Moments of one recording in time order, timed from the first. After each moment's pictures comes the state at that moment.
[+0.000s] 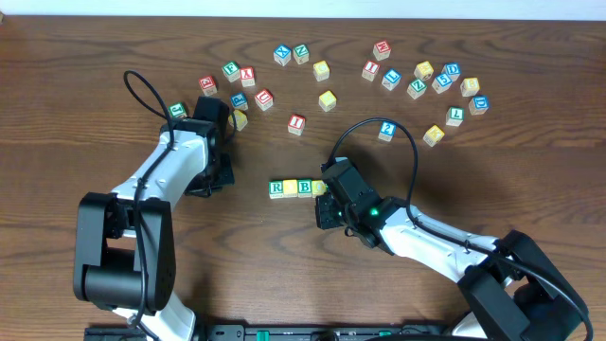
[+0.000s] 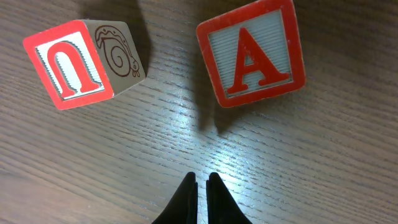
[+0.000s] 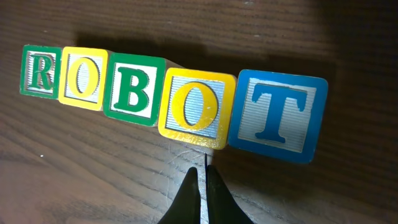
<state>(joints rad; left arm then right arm) -0.14 1.80 1.12 -0.87 -0.17 -0.38 0.72 1.65 0.75 -0.10 -0.06 0.56</state>
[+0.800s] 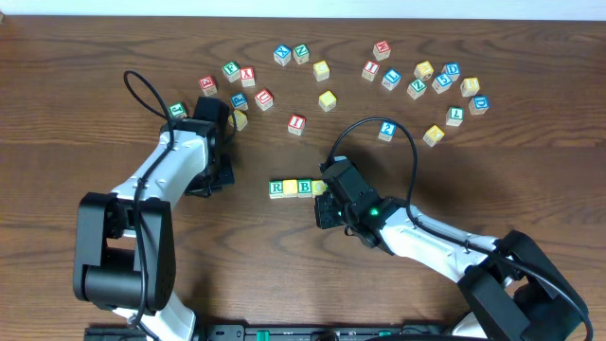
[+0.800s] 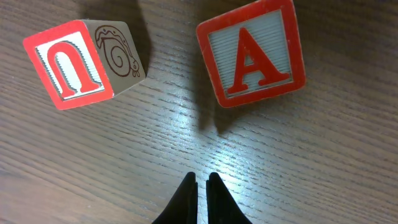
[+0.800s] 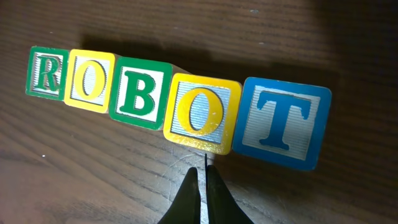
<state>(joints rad) -0.14 1.80 1.12 -0.87 -0.17 -0.38 0.72 1.65 0.75 -0.09 -0.06 0.54</state>
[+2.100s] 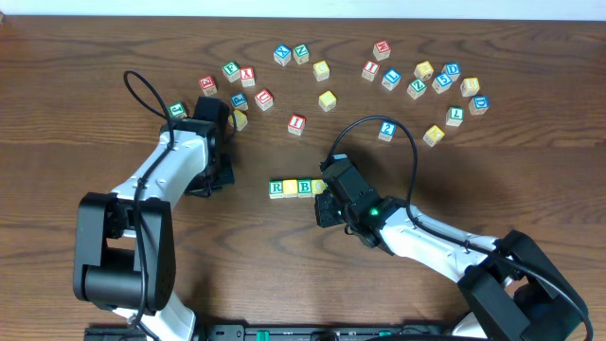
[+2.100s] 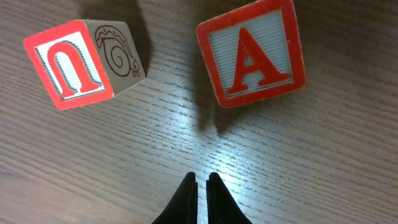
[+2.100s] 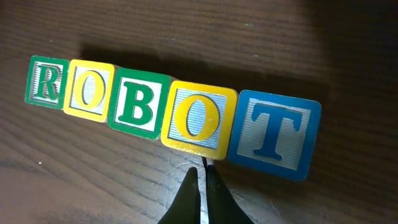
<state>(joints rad) -0.14 1.80 1.12 -0.87 -0.17 -0.38 0.72 1.65 0.75 -0.08 -0.03 0.53</state>
